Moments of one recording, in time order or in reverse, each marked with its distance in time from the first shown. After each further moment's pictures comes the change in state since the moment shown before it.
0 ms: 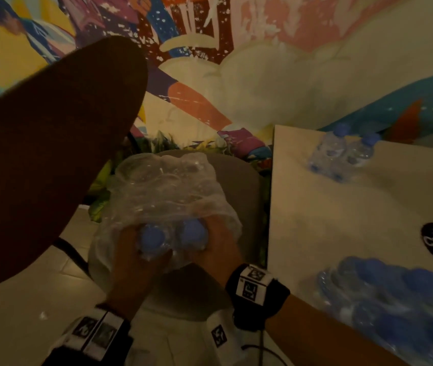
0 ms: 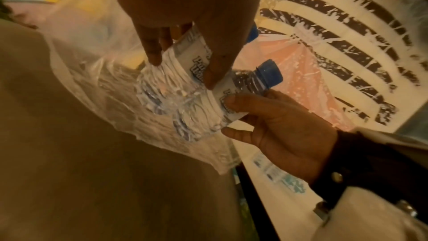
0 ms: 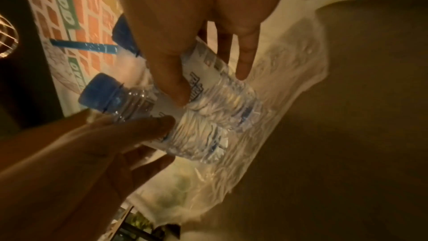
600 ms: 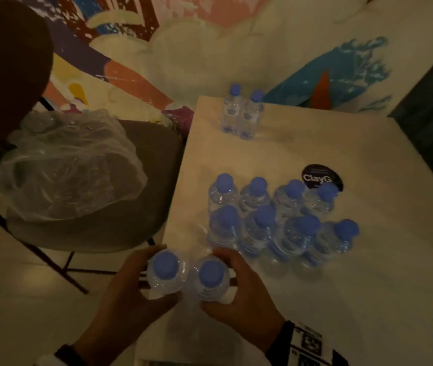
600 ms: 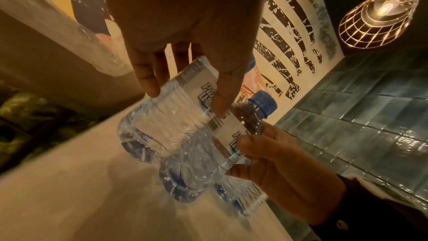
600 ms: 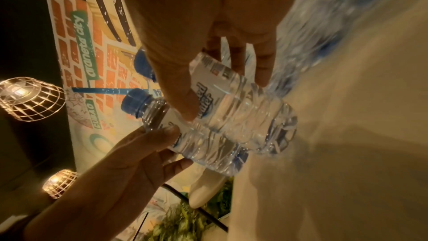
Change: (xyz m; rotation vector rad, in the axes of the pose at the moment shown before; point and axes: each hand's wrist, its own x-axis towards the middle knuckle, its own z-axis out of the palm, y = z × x) left_hand -0.267 0.057 0.072 0.040 -0.641 0.360; right_hand -0.274 0.112 -0.130 0.252 0.036 0.070
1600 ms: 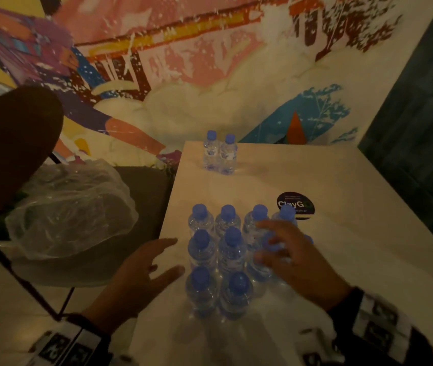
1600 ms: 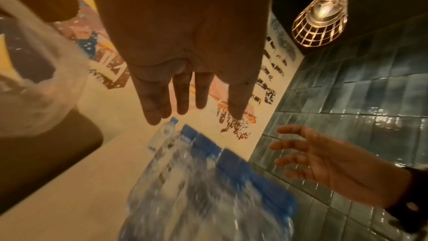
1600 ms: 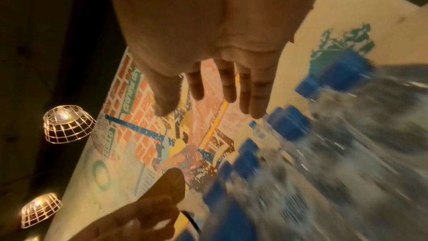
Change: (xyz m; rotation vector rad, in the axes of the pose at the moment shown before) left_hand 0.027 0.071 0.011 0.252 -0.145 0.133; right_hand -0.029 -0.055 -0.141 -0.177 0.131 -0.152
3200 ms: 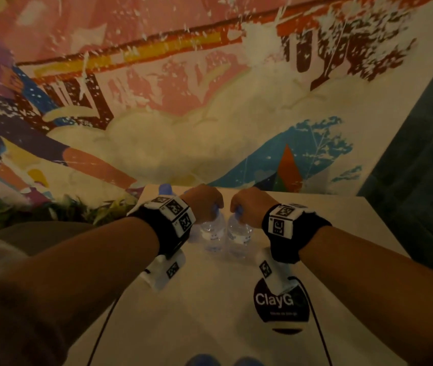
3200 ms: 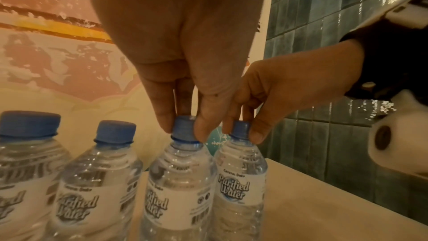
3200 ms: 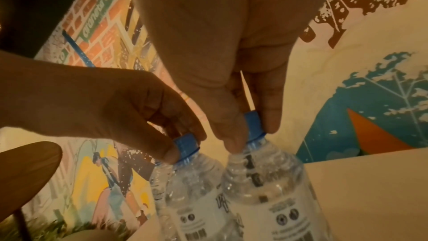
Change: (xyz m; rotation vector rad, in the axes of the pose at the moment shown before) left_hand 0.415 0.136 0.065 0.771 -0.231 0.204; right_hand 0.352 0.093 -0.131 -0.872 -0.240 -0.007
